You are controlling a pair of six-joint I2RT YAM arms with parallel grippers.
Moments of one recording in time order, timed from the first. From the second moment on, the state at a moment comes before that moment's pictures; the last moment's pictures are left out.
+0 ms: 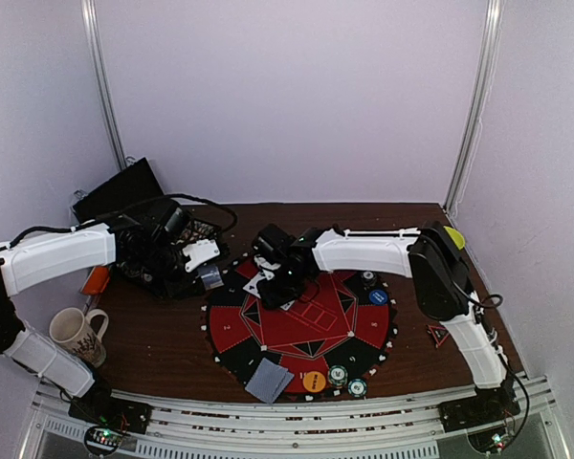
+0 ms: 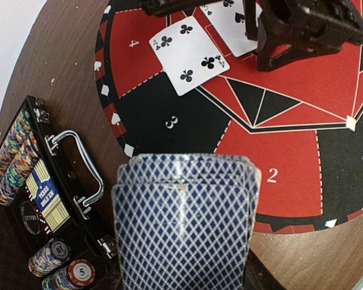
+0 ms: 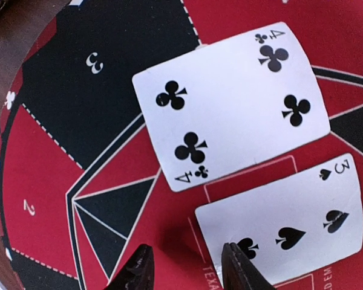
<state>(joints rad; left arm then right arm) -0.61 1.41 1.05 -0.71 0.00 0.51 0.94 2.36 1.95 -0.73 0.01 0.35</state>
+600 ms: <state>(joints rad) -0.61 1.40 1.05 -0.71 0.00 0.51 0.72 2.29 1.83 -0.63 -0.06 0.28</state>
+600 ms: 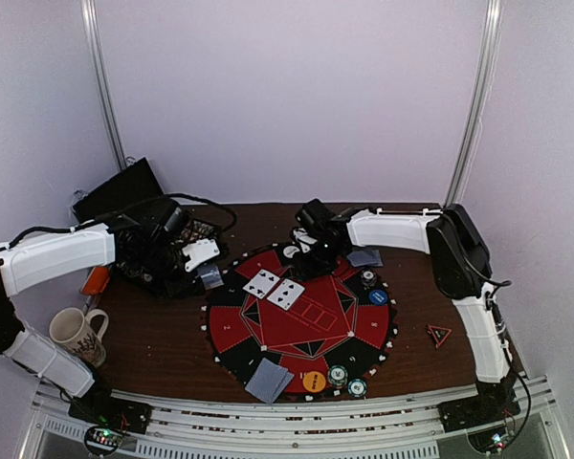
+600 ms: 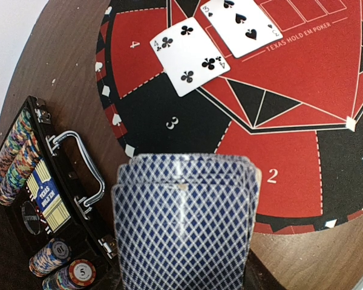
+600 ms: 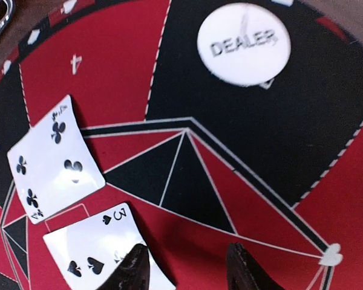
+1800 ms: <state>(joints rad) -0.60 1.40 1.04 -0.70 0.00 0.51 0.79 2.36 1.91 -0.63 -0.12 0.19</state>
